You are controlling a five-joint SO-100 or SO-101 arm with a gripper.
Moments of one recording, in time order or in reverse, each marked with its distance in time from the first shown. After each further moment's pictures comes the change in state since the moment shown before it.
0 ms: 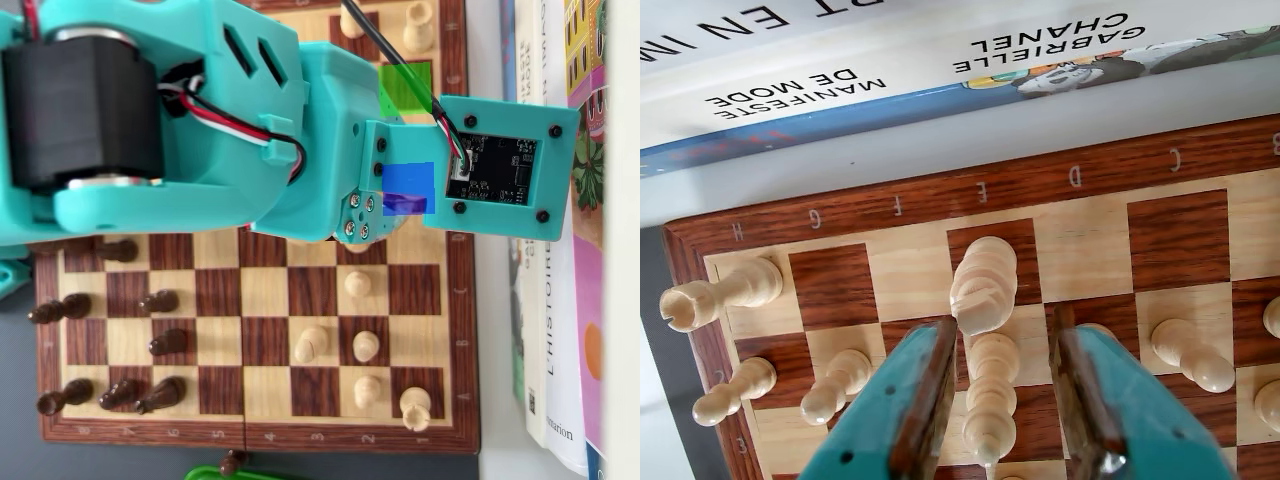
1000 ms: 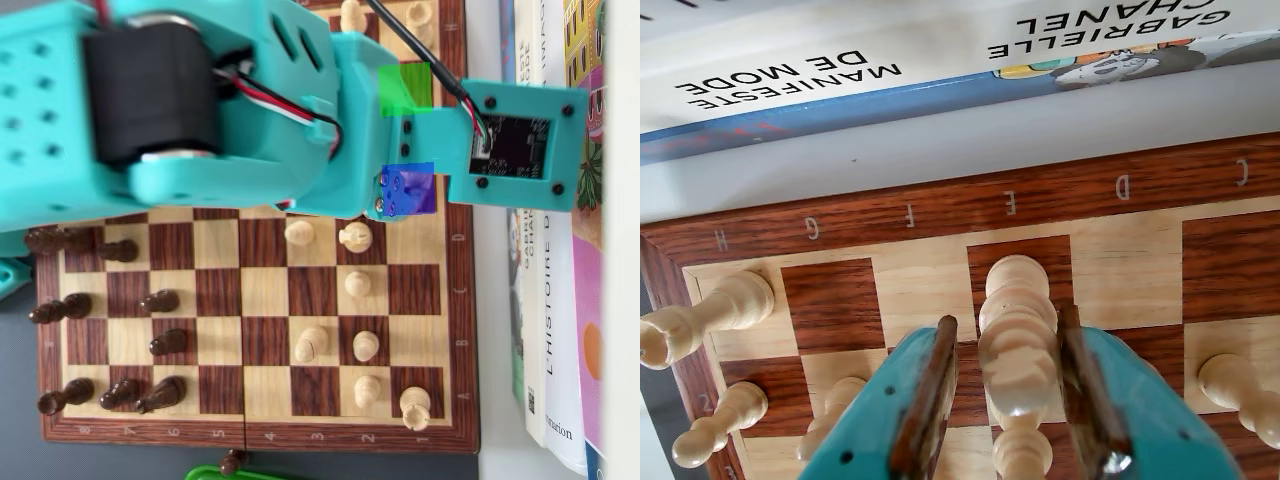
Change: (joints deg) arm -1.7 -7.0 -5.2 0.0 0.0
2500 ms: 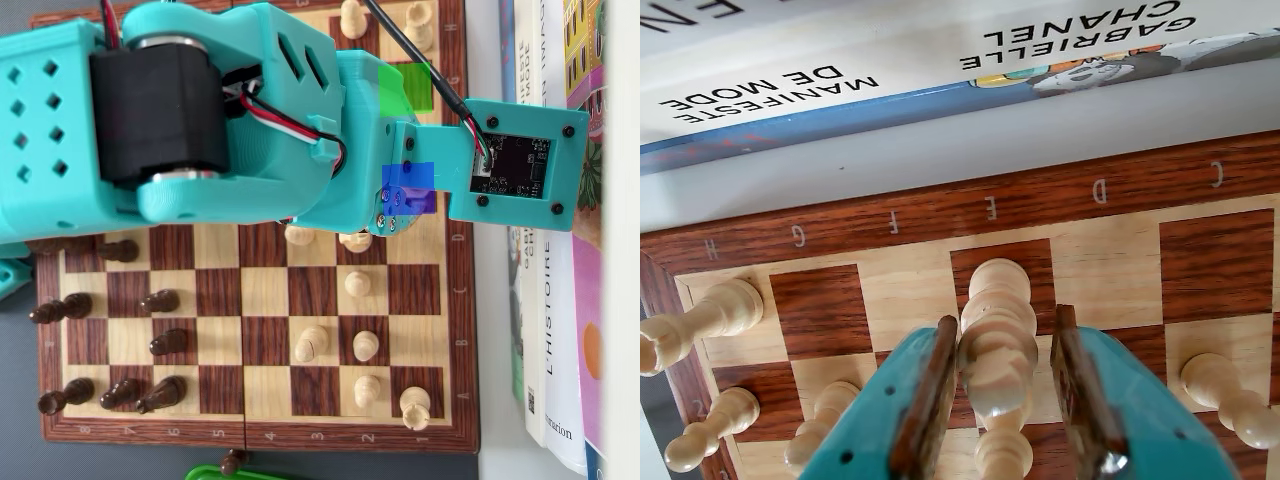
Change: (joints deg) arm 1.1 -0.1 0.0 0.0 0.0
